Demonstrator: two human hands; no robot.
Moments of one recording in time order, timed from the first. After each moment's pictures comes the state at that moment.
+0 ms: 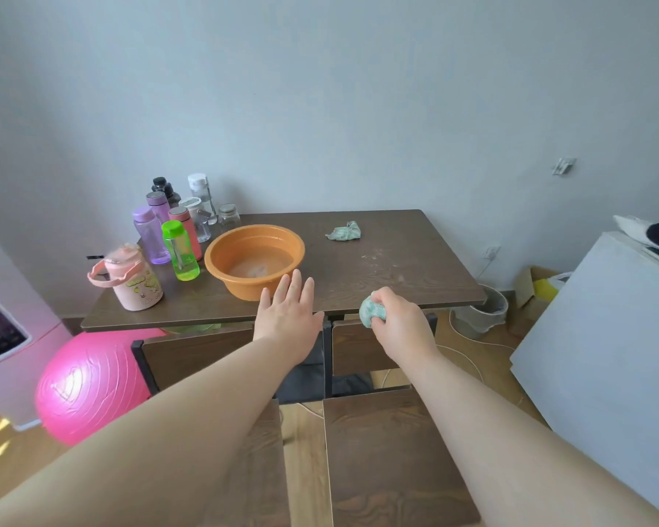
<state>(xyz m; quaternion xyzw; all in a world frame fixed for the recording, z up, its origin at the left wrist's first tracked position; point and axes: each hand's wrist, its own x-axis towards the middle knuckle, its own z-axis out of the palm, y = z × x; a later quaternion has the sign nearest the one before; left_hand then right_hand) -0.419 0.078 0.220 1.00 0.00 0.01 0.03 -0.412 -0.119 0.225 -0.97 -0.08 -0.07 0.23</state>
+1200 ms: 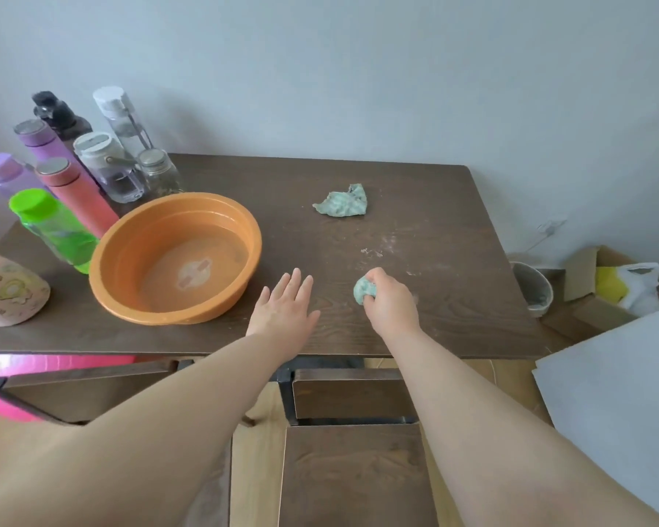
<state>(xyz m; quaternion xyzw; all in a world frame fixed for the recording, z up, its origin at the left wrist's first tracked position) -0.104 0.045 0.080 0.99 0.03 -0.13 0.07 -0.036 -0.142 0.075 -0.97 -0.08 0.07 0.22</state>
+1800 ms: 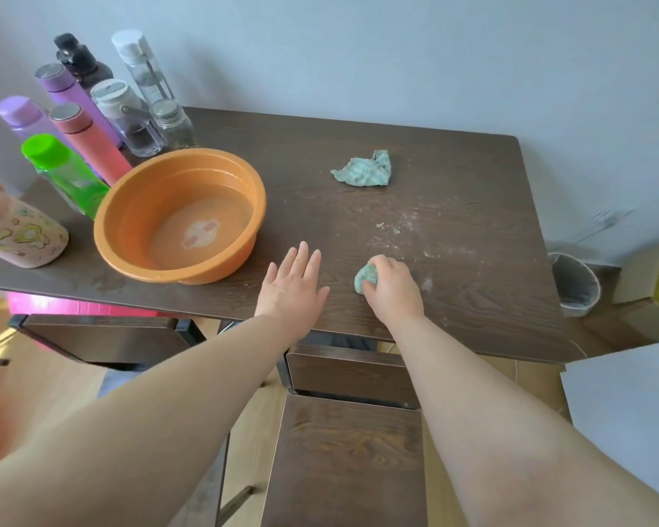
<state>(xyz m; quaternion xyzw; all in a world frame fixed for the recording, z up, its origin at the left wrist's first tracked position) -0.099 0.009 0.063 0.99 0.10 -0.12 0.07 -0.012 -0.157 0.022 -0.96 -0.17 0.09 0.22</state>
